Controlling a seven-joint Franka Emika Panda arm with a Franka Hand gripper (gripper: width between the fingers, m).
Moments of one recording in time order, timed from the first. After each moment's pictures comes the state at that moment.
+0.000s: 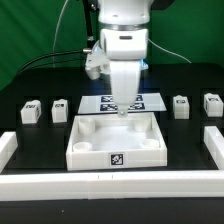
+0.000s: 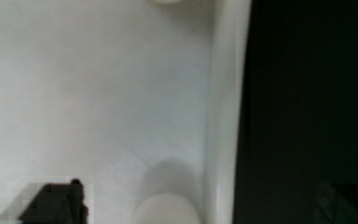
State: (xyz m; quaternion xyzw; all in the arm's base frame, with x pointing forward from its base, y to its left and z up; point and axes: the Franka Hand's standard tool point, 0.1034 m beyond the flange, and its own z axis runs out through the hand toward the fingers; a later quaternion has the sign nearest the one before) arm 0.443 -0.006 0.047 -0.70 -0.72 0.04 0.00
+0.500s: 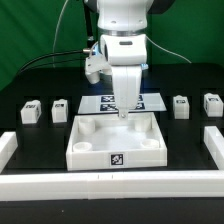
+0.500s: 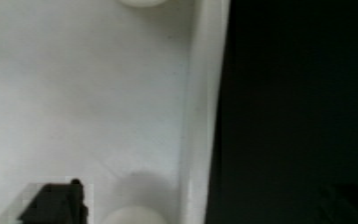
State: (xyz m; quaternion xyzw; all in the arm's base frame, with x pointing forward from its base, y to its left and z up) arm 0.421 -0.005 0.030 -0.68 -0.74 0.04 0.02
